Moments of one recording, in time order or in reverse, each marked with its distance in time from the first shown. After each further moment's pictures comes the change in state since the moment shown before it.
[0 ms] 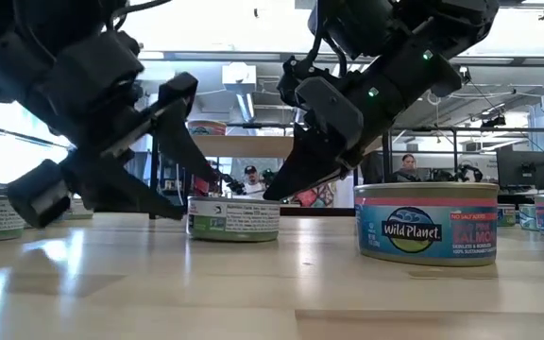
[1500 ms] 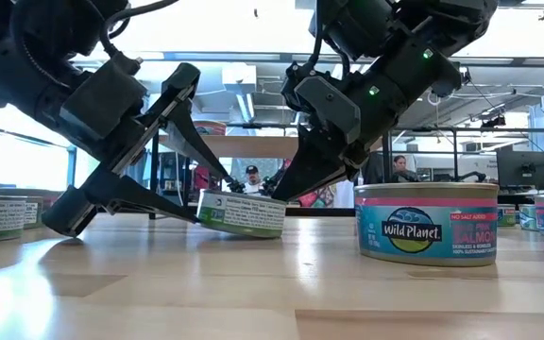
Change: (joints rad) left arm 0.003 0.076 0.012 0.024 -0.184 0.249; right arm -0.003 -0.001 -0.003 -0.050 -0.010 0.081
